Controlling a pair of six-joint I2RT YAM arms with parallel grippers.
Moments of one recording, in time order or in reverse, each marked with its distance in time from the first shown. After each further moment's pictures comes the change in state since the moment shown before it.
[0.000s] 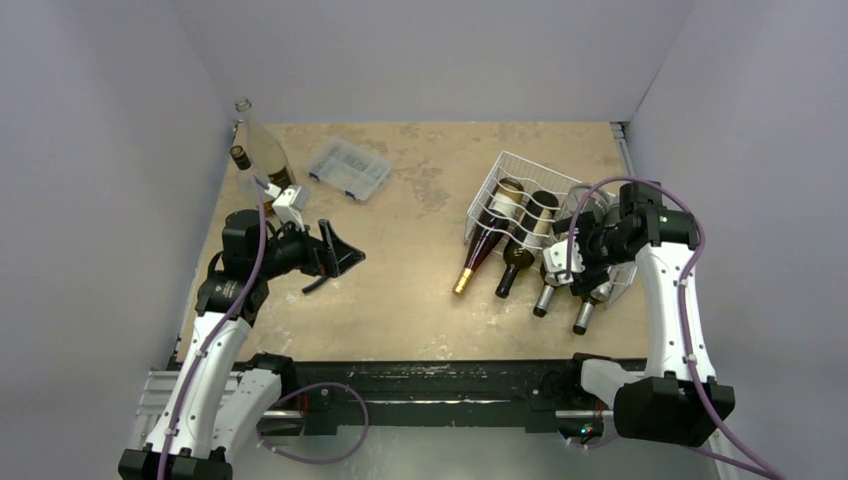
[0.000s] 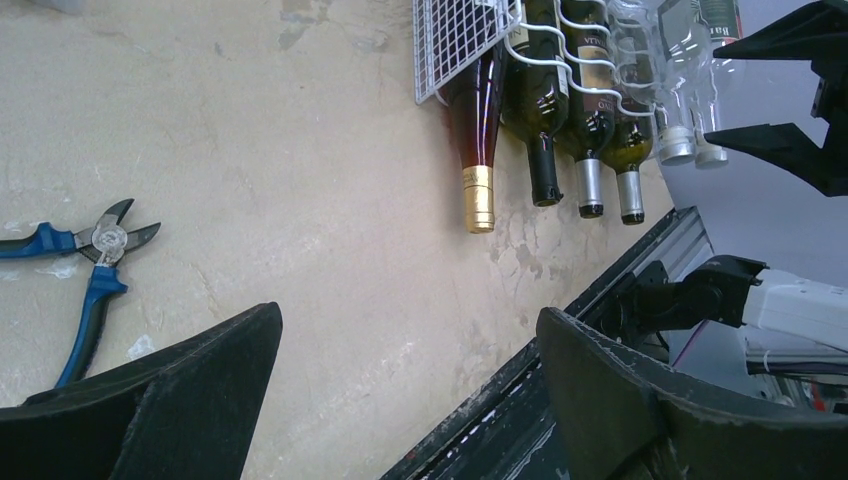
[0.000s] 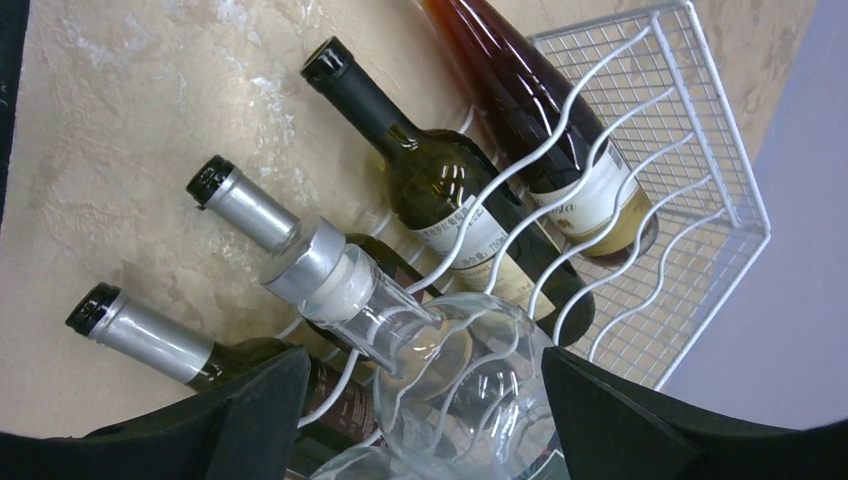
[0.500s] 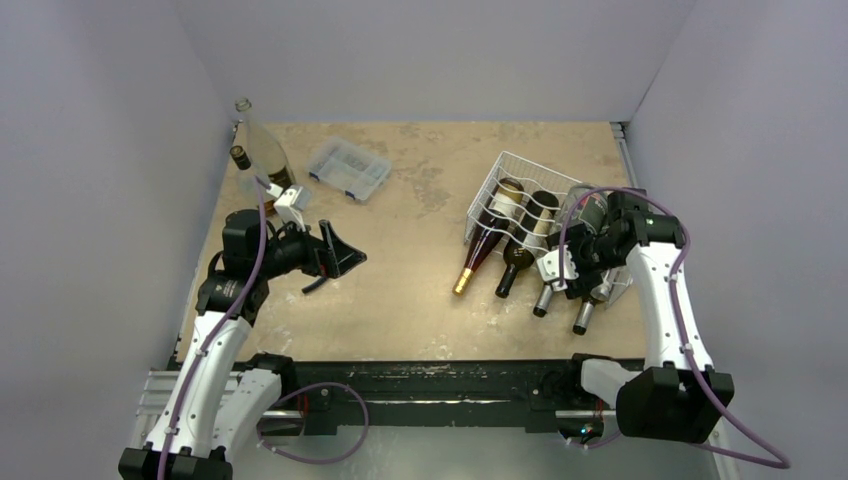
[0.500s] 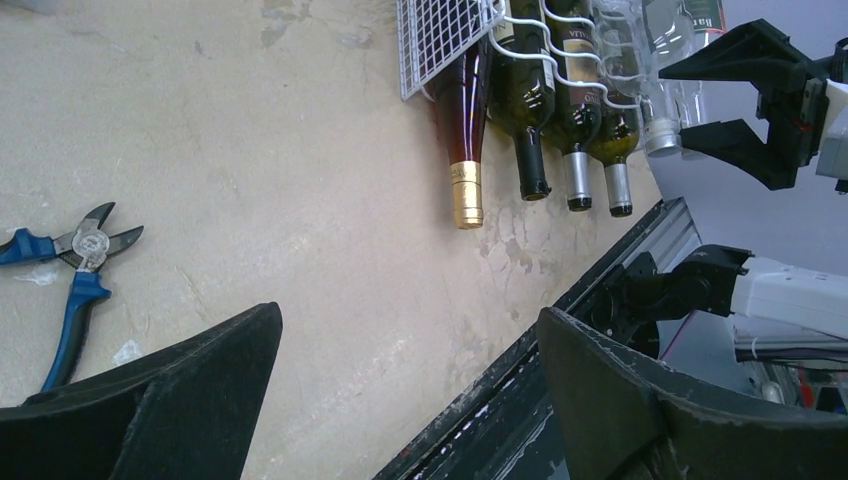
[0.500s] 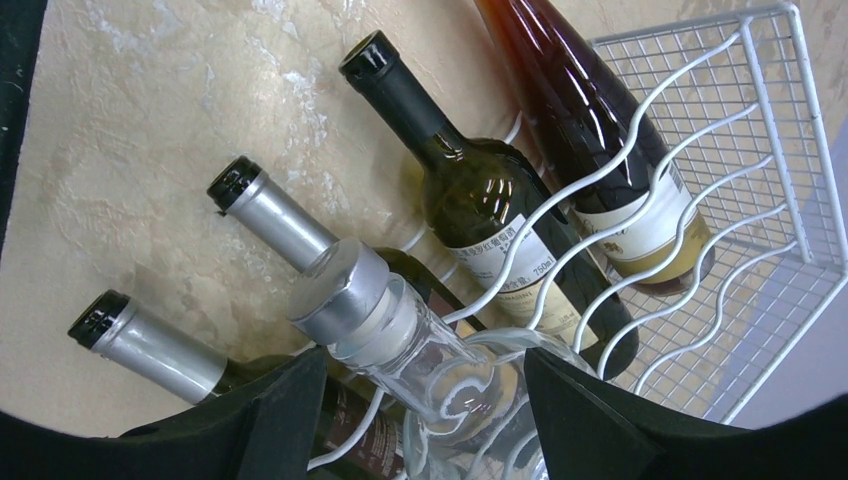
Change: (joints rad) left arm 0.001 0.004 -0.002 0.008 0.032 0.000; right arm 0.041 0.013 -0.103 0.058 0.042 -0.033
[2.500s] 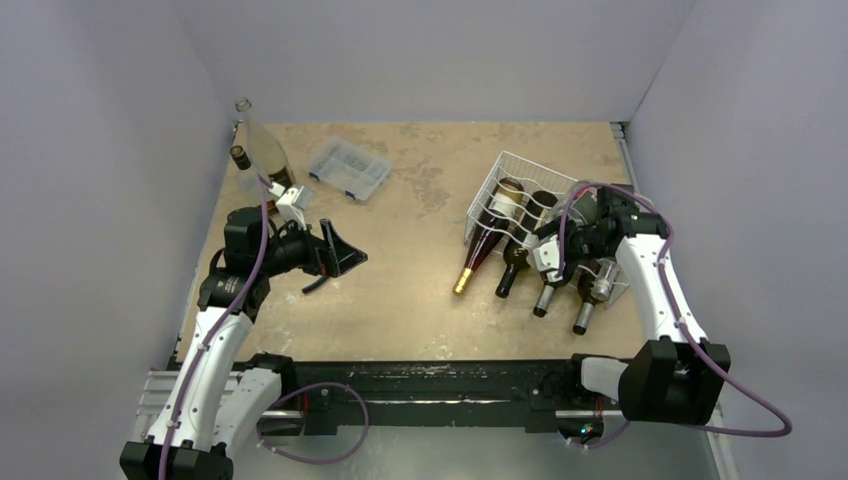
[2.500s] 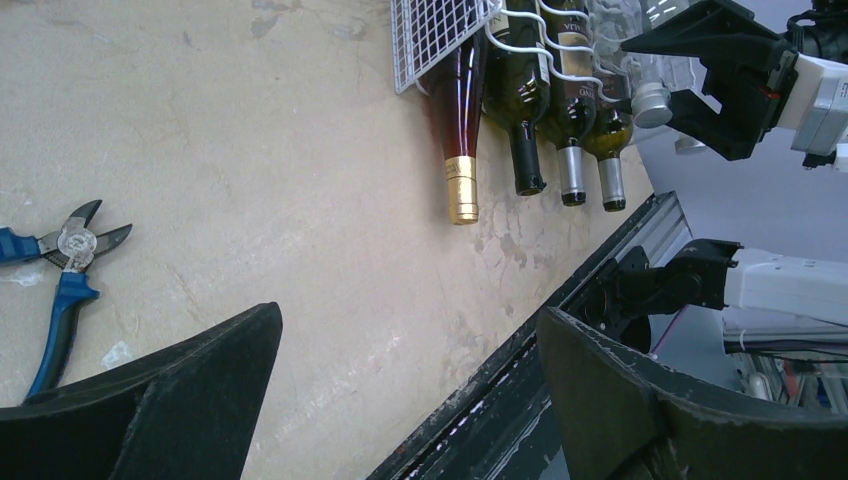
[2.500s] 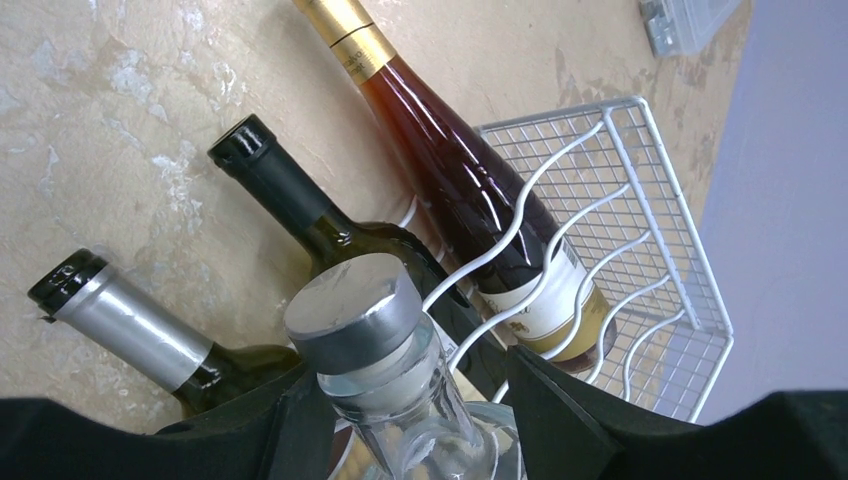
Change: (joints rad) left arm 0.008 0.026 -0.002 0.008 0.032 0.000; right arm 0.027 0.077 -0.085 0.245 -0.233 -0.002
